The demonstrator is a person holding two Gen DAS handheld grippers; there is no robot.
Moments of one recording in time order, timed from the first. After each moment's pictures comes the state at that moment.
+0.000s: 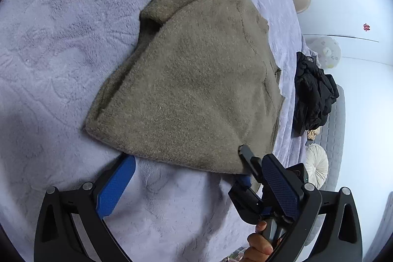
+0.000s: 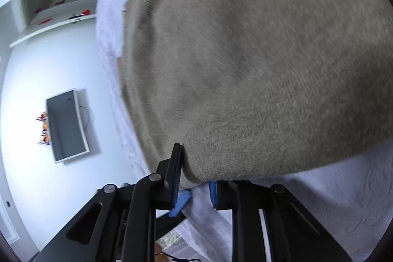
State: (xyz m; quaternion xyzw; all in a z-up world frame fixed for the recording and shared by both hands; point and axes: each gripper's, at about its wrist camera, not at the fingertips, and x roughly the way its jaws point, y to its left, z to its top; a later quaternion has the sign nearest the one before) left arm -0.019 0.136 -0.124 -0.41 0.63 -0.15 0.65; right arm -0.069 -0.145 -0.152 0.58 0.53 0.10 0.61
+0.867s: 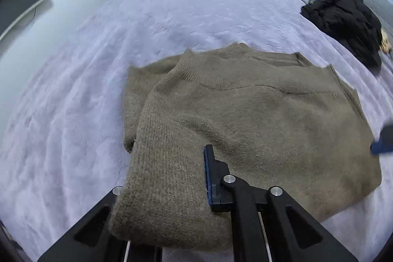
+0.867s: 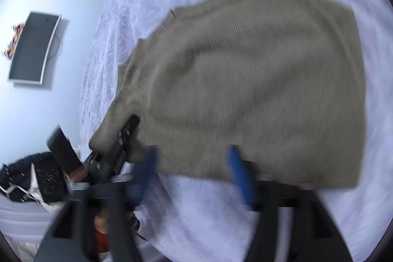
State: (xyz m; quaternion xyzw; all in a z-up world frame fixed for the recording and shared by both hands) left arm 0.012 0.024 -0.061 0.09 0.46 -0.07 0.88; right arm 0.011 -0.159 -0.036 0.28 0.62 0.13 0.72
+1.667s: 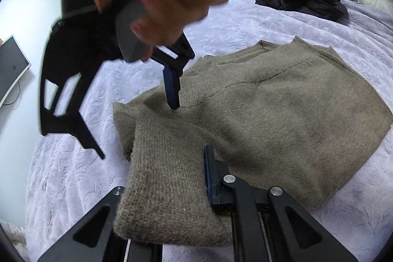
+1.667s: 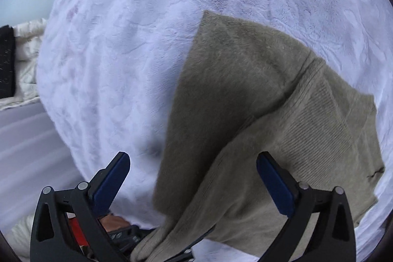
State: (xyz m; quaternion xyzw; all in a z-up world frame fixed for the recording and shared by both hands) left arm -0.017 0.010 -0.057 0.23 0.38 -0.15 0.88; right arm 0.173 0.097 -0.092 -0.09 0.78 0.28 0.55
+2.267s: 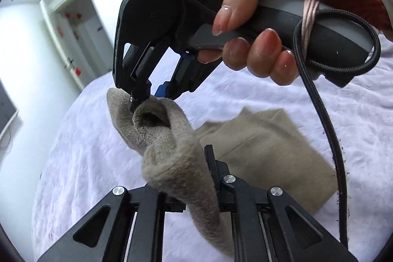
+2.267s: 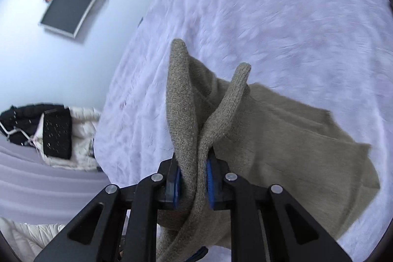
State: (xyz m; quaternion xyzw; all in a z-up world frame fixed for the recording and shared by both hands) left arm -0.051 -0.113 0.037 0.25 0.28 -0.25 0.90; right arm 0.132 -0.152 0.034 0.18 0.60 0.29 0.73
